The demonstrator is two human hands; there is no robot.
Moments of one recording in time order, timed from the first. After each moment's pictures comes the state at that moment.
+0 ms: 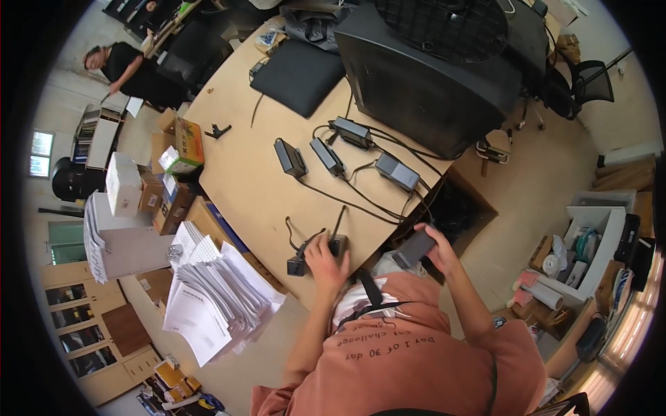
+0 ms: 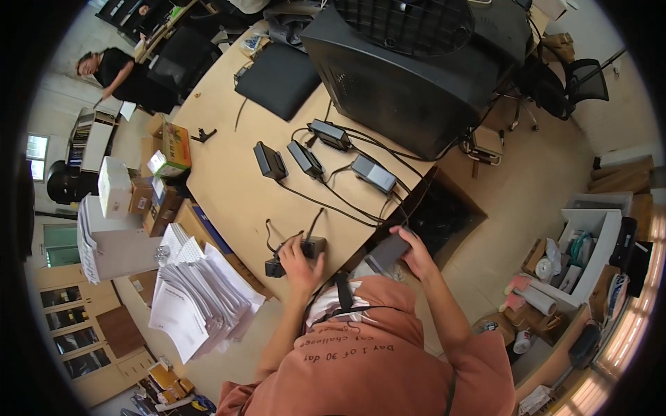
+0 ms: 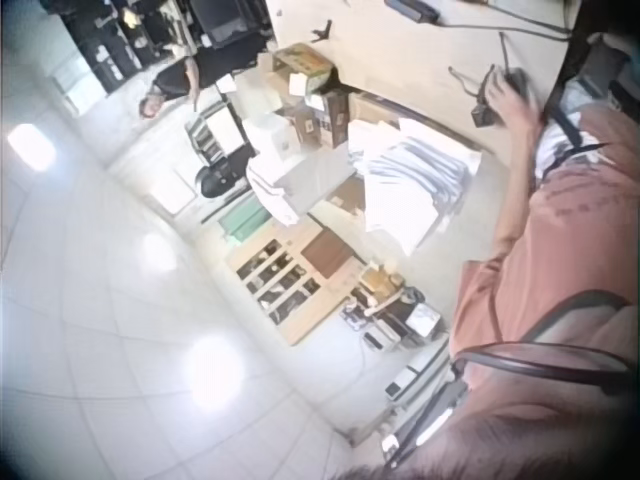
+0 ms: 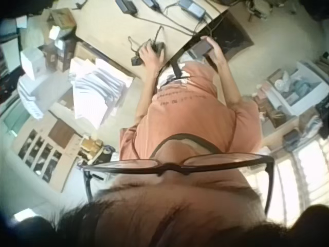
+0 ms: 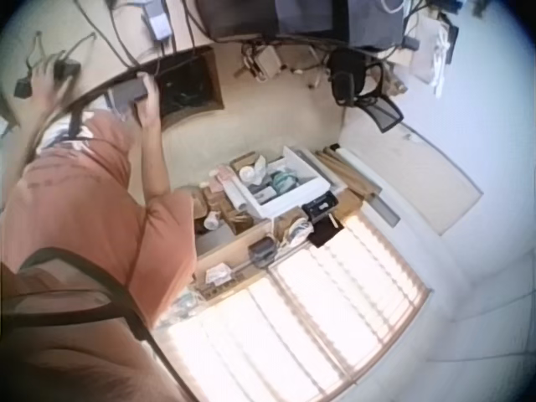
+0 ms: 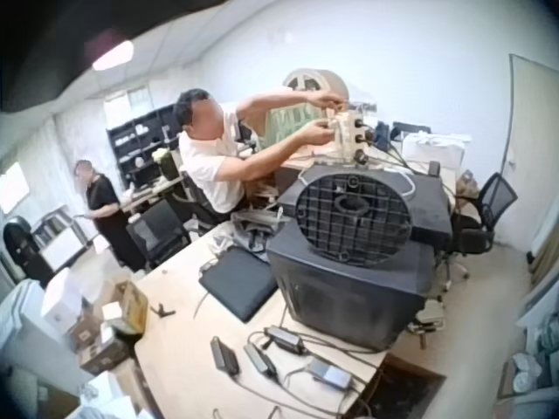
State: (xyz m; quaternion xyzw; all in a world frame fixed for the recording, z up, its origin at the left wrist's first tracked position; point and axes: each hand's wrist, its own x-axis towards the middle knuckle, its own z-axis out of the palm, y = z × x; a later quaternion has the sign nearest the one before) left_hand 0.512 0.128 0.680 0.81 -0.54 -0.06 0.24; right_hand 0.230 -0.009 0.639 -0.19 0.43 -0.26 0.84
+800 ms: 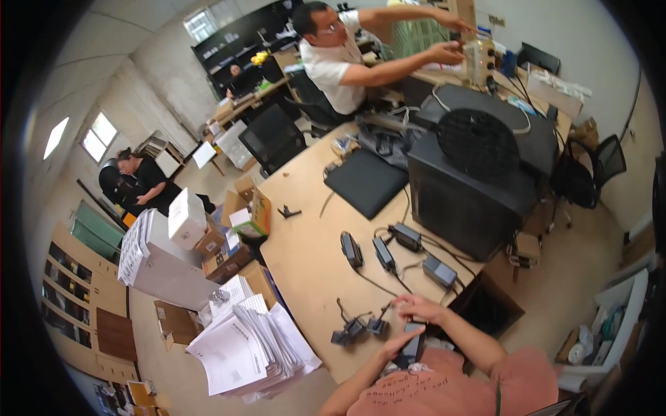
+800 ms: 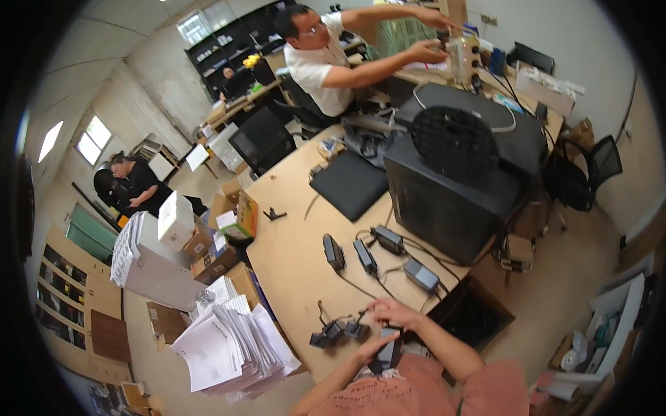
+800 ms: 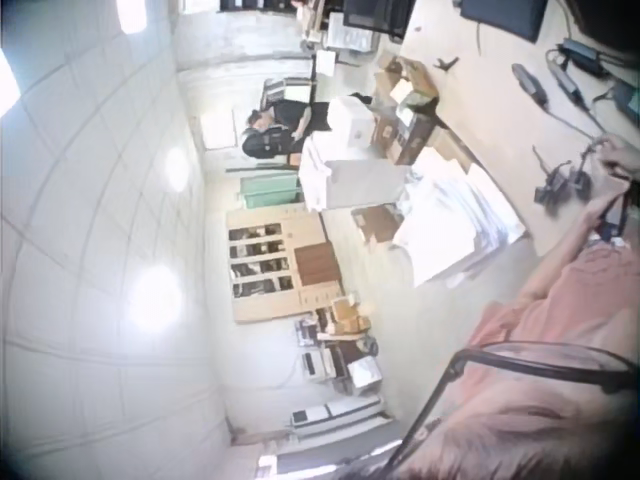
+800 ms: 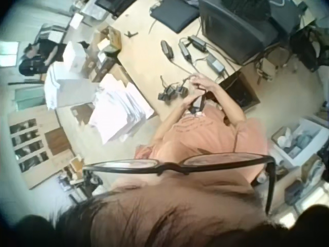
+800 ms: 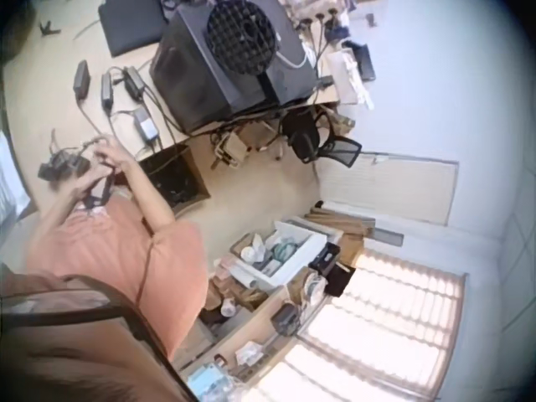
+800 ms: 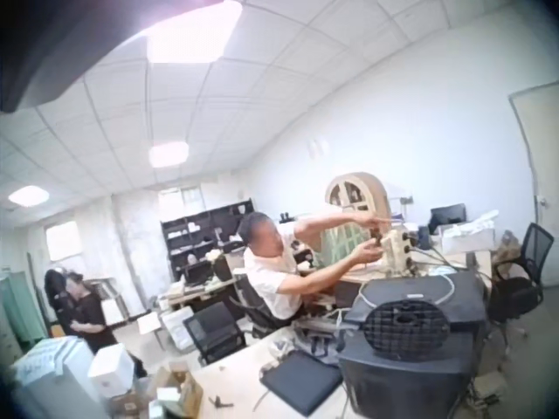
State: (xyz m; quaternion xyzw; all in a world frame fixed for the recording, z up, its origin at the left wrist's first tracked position) left_hand 0.470 0.111 0.684 0.49 -0.10 -0.76 0.40; right_hand 0.379 -0.046 0.690 -0.46 0.22 -0.04 0.86
